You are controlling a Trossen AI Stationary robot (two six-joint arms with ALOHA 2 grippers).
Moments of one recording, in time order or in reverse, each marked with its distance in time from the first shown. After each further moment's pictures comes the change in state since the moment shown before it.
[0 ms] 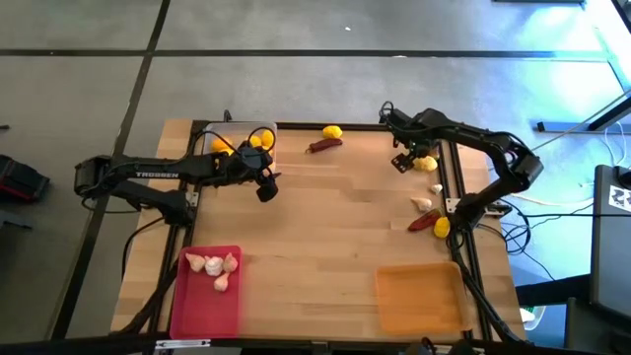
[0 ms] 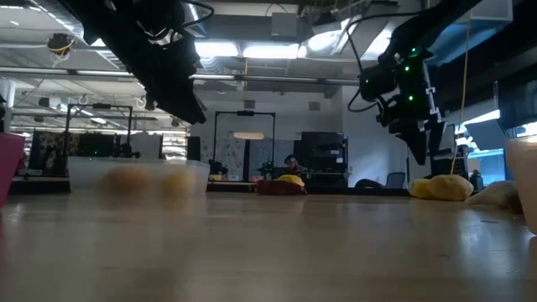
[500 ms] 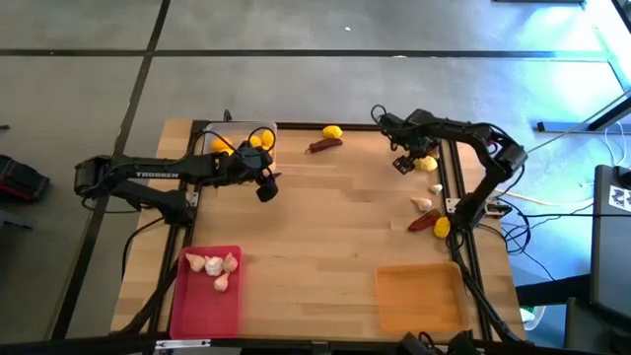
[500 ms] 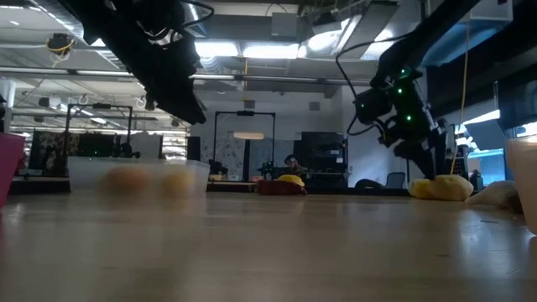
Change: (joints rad) left arm 0.000 0.000 0.000 0.000 0.000 0.001; right arm -0.027 0.150 0.000 -0.010 0.098 0.002
